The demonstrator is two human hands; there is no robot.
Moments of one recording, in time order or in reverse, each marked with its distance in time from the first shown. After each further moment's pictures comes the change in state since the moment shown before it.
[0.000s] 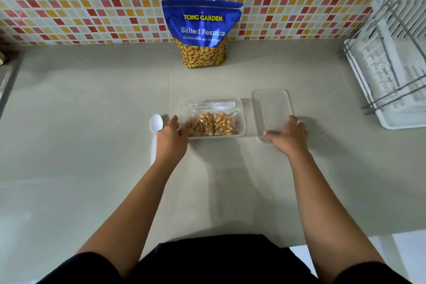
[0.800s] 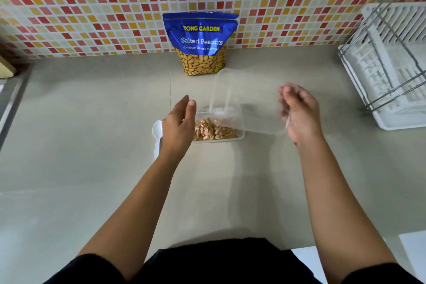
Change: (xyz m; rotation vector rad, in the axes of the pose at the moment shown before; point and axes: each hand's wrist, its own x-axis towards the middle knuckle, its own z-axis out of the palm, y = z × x) left_hand -0.013 0.052 -0.025 -0.548 0.011 0.055; right_hand -0.013 -0.041 -0.051 1.380 -0.042 -0.243
